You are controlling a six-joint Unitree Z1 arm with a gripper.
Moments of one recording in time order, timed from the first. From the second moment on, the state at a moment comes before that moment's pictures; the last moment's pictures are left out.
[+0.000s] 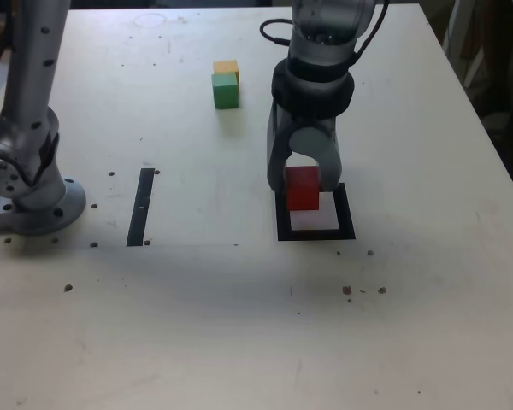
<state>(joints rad) -0.03 2.02 -1.47 1.14 0.11 -0.04</state>
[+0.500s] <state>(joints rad) -0.03 2.06 -1.47 1.10 0.09 -0.01</state>
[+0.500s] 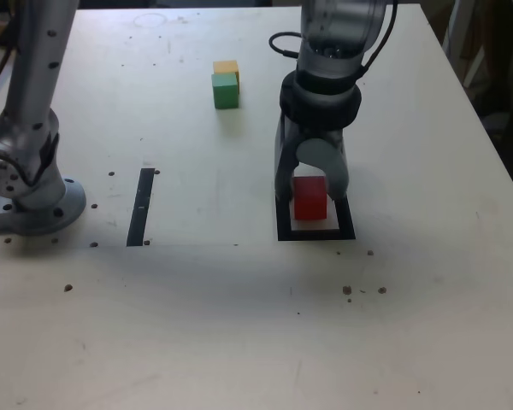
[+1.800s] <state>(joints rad) 0.61 1.86 -1.43 1.20 0.26 0.51</state>
